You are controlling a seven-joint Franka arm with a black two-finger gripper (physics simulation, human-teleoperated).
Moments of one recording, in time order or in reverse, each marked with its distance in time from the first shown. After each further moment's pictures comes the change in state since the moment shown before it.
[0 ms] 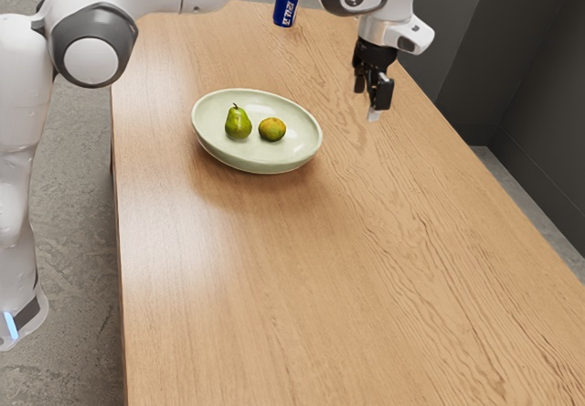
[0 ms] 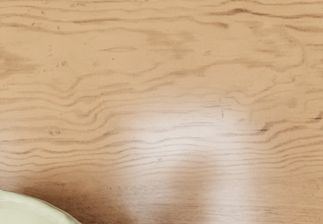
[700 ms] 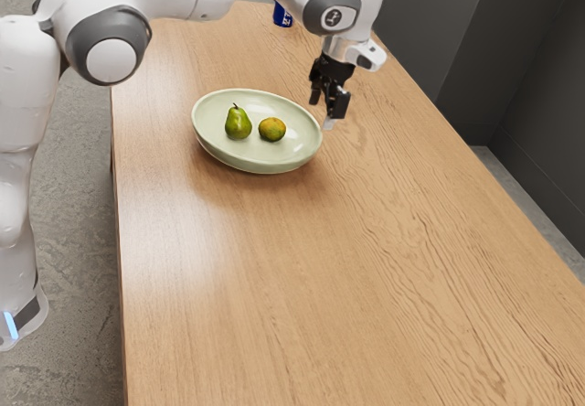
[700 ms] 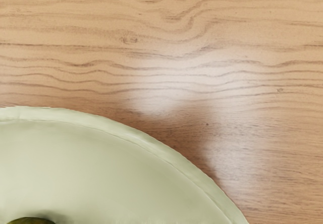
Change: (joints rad) arm 0.014 0.027 0.192 -0.167 -0.071 0.027 0.119
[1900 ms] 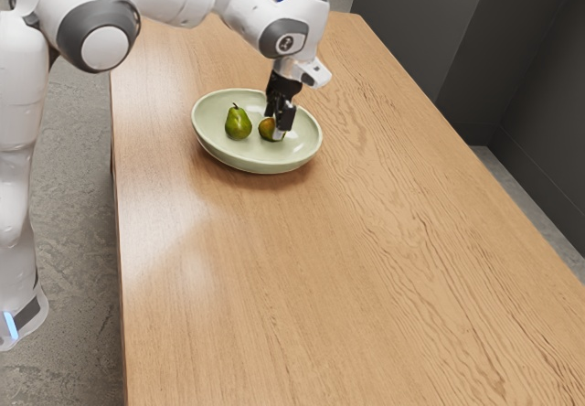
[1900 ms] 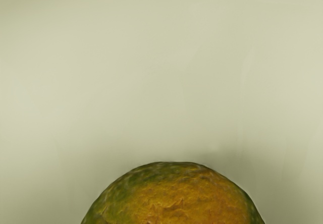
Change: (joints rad) arm 0.003 -0.062 0.168 -0.338 -0.011 0.248 0.249
